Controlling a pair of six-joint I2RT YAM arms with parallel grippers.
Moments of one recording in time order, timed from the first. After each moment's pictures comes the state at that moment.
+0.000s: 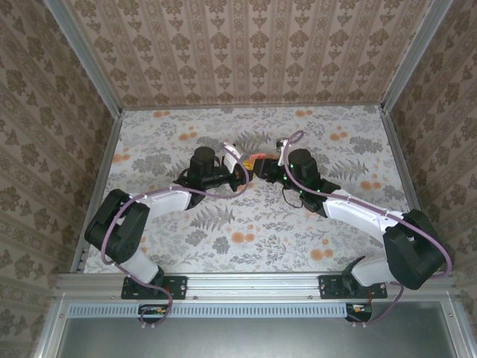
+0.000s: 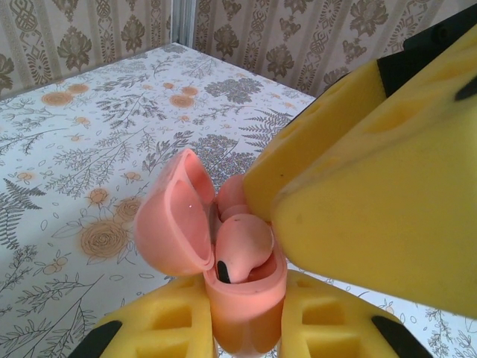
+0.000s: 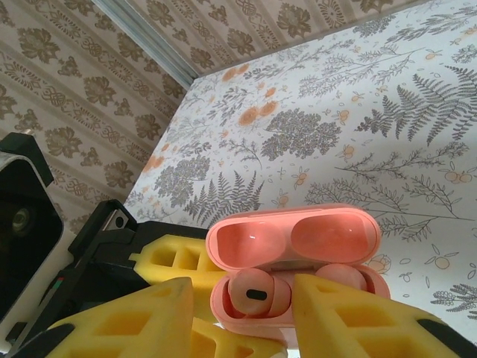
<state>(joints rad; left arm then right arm) -0.63 1.60 0.80 0.51 0.59 -0.03 0.58 1.38 0.78 0.27 -0.13 0.62</state>
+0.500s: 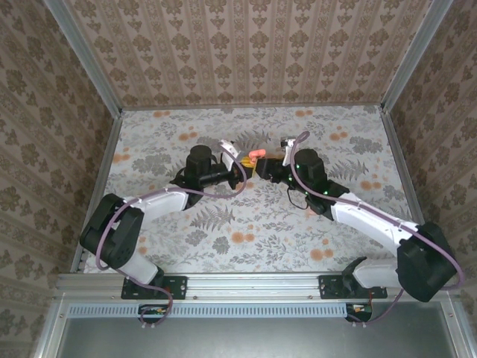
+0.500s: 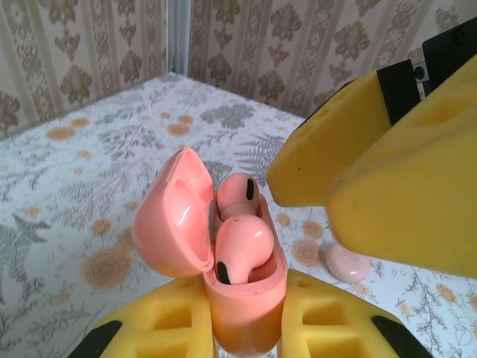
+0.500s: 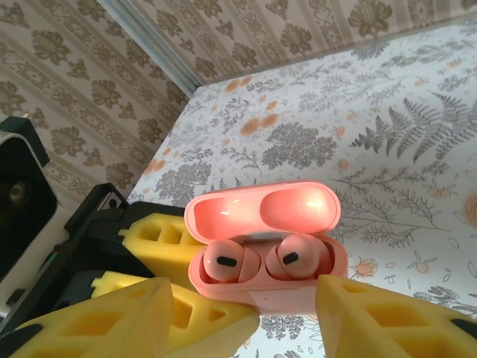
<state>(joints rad) -0.62 1.55 0.80 0.53 0.63 -0.02 0.57 1.26 0.79 0.18 -0.12 0.56</state>
